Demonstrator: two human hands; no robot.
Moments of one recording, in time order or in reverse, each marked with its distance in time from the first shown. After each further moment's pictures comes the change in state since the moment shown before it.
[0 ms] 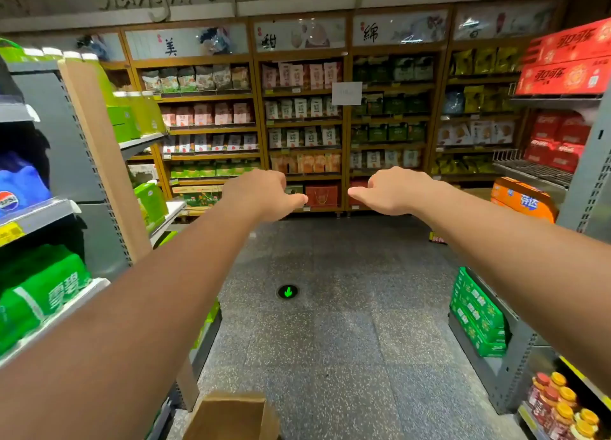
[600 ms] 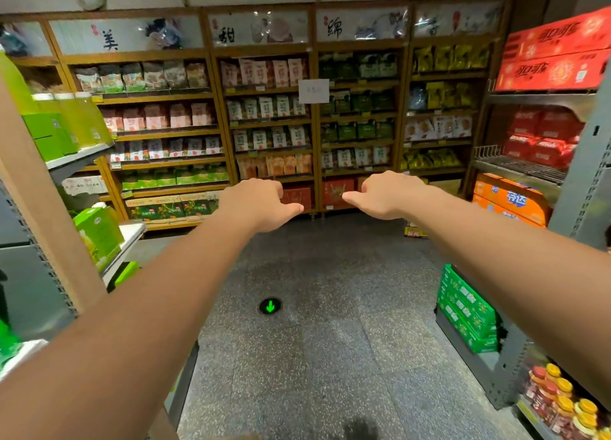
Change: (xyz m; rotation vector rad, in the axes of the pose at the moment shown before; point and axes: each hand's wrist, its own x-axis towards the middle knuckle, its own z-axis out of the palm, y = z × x) left_hand 0.123 -0.052 0.037 0.019 -0.064 0.105; right_hand 0.112 -0.026 0.020 0.004 -0.052 0.152
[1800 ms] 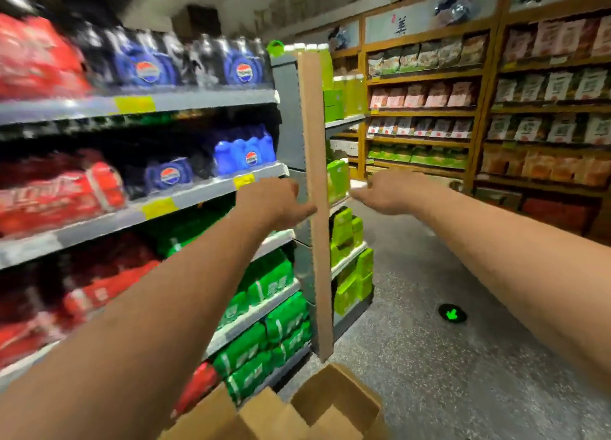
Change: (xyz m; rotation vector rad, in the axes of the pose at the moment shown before) left_hand -0.214 -0.045 -0.045 0.248 -0.013 -0.807; right_hand -0.044 -0.176 0.009 0.074 -0.004 -0.929
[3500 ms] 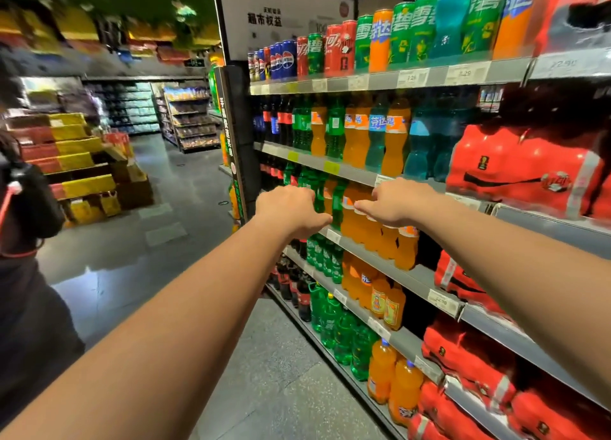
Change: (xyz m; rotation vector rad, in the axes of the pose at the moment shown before) left_hand -0.584 -0.489 -0.100 0.405 -0.125 -1.654; right_hand -0.251 -0.853 -0.003 0.181 0.022 -1.699
